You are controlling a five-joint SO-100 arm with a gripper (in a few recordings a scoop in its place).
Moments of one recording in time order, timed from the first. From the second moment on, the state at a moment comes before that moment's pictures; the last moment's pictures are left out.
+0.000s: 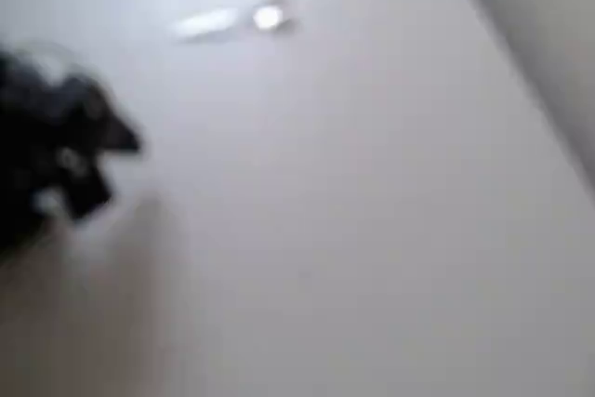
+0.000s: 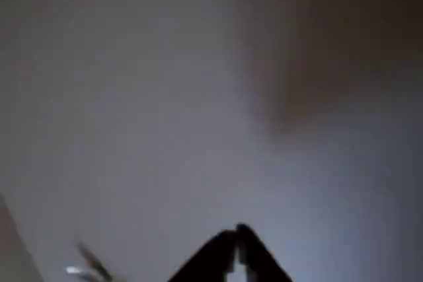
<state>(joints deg) 2.5 188.6 169.1 77.9 -0.1</state>
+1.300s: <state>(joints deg) 2.5 188.6 169.1 77.9 -0.1</state>
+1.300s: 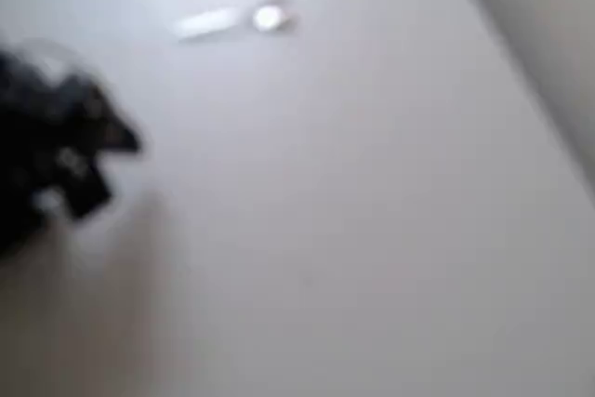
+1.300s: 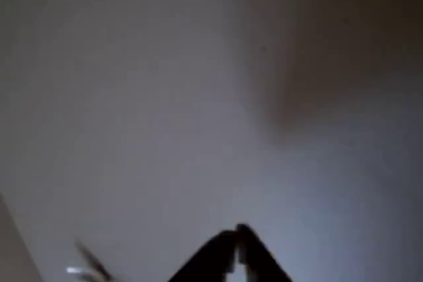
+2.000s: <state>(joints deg) -0.9 188.6 169.1 77.8 -3.2</state>
